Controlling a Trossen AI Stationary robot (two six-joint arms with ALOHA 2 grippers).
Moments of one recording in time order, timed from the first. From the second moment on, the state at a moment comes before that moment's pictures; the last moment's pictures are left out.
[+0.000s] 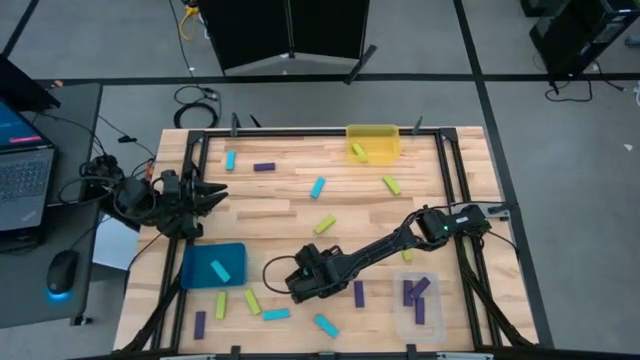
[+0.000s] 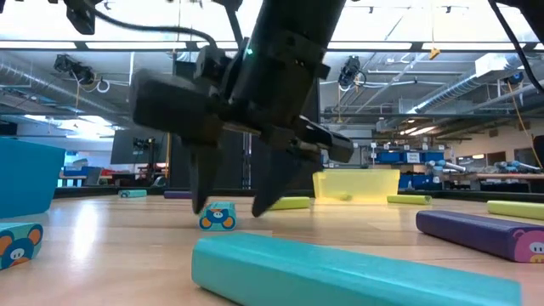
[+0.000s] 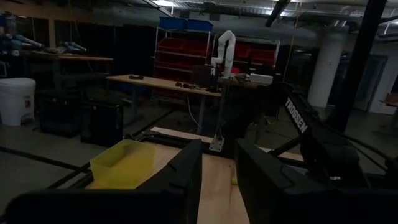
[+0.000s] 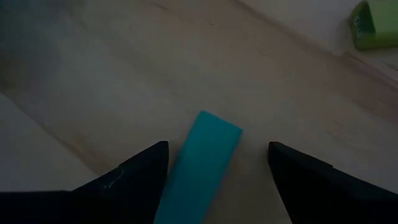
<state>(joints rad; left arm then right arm) -0.61 0.23 0.47 -0.06 -0.83 -0.03 0.37 2.42 1.95 -0.86 0.45 1.32</state>
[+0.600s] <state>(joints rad) -0.60 0.23 0.47 -0.06 -0.83 -0.03 0.37 2.45 1.96 -0.89 0.41 1.31</state>
